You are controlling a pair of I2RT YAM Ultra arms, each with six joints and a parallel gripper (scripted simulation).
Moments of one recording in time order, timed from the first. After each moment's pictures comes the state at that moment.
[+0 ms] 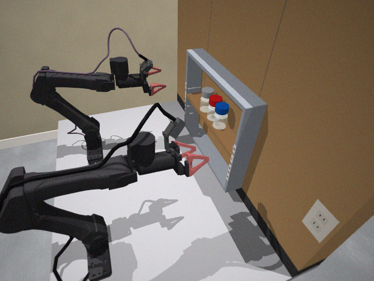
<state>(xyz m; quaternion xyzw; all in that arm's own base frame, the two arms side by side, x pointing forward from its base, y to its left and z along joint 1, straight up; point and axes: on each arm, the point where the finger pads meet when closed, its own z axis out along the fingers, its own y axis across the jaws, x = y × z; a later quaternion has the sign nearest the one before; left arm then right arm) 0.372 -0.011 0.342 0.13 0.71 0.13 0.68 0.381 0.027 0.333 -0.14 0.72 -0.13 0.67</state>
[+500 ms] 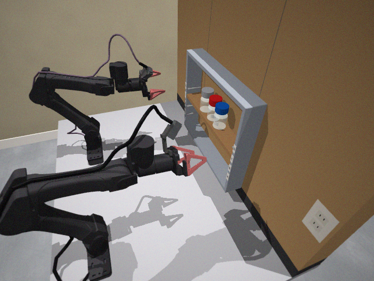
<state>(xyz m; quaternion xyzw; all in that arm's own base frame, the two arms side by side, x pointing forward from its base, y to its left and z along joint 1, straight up) 0.366 -0.016 0.325 0.18 0.70 0.18 0.67 0.379 0.036 0.314 -0.19 0.71 -0.18 0.66</state>
